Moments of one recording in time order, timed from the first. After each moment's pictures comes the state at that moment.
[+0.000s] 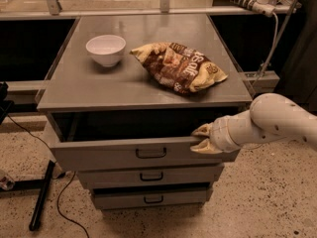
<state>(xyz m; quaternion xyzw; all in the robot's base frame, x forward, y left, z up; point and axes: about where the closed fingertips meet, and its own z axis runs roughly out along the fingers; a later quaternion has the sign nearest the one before) 0.535 -0.141 0.671 -0.67 0.66 0.09 0.32</state>
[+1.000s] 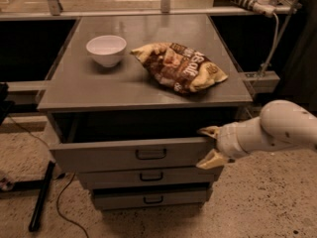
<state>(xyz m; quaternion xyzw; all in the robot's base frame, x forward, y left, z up) 0.520 -0.157 0.665 -0.66 0.67 0.10 0.32</state>
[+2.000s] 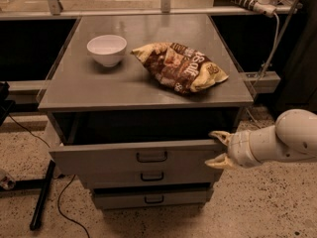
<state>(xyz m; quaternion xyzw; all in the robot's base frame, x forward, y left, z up) 0.494 -0.177 0.663 -0.63 0.69 0.11 0.33</state>
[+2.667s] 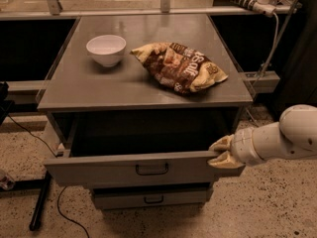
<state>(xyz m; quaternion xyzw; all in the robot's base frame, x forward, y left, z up) 0.494 -0.178 0.681 -0.63 0.69 0.11 0.33</state>
